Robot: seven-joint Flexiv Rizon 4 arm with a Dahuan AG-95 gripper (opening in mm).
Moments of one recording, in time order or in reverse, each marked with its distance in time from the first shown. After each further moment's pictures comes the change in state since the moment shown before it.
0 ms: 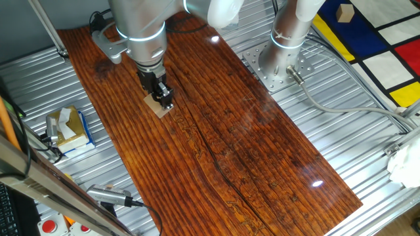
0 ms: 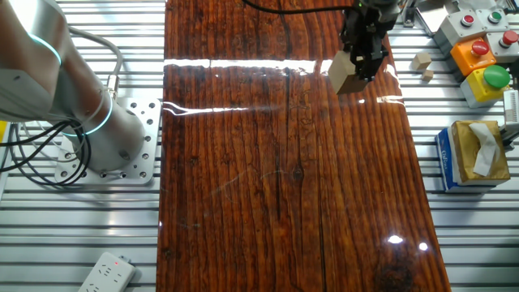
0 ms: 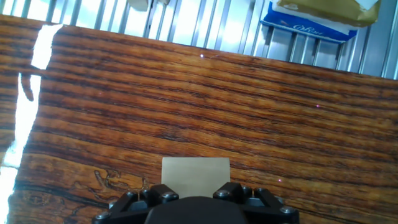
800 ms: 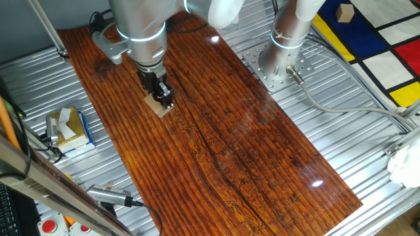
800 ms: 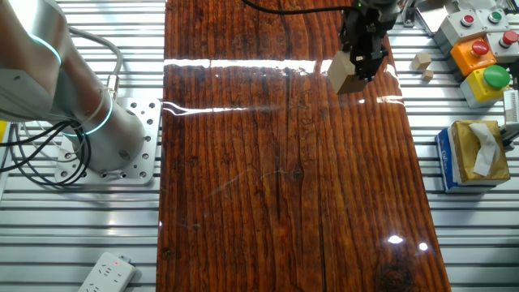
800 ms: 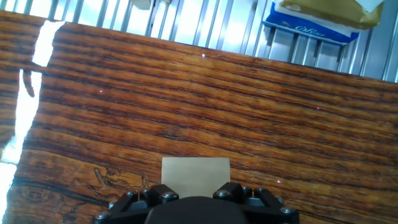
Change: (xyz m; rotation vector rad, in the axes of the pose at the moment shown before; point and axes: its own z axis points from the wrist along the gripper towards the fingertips) arm 0.000 0.000 0.000 0.000 0.001 -0.008
